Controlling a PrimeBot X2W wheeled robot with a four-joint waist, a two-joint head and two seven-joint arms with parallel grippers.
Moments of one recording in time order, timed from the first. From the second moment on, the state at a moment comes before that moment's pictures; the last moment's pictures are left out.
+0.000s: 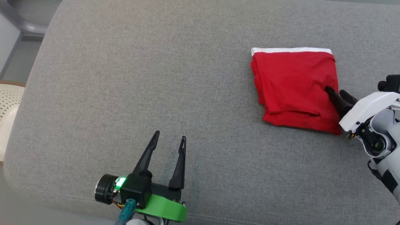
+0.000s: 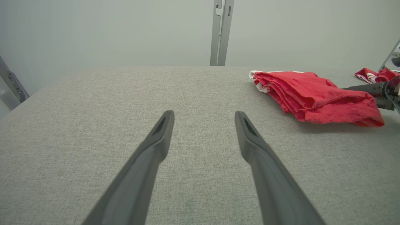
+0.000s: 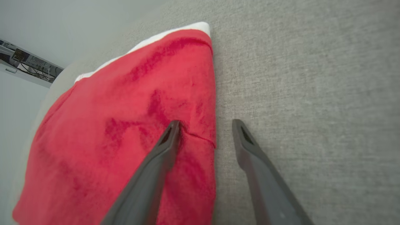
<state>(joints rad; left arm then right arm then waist) -0.06 0.05 -0.41 0.06 -0.17 0.05 -0.26 -0.63 -0.52 0.50 0.69 1.17 0.13 0.06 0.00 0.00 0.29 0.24</state>
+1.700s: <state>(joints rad) -0.27 0.14 -0.38 -0.01 0.01 -0.05 -0.27 -1.02 -1.02 0.59 0.72 0.83 0.13 -0.20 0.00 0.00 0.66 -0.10</state>
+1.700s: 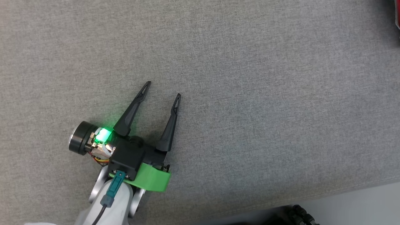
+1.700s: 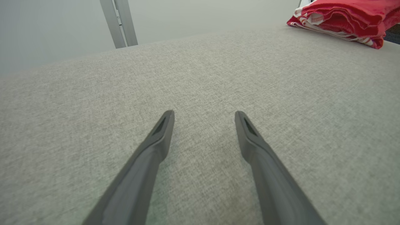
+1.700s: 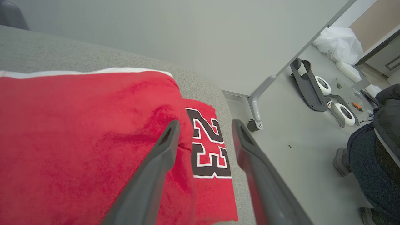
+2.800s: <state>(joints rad) -0.02 0.05 -0.22 0.06 -0.15 0.00 -0.26 -0.36 -0.27 0.31 0.42 0.40 0.13 -0.26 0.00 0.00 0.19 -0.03</state>
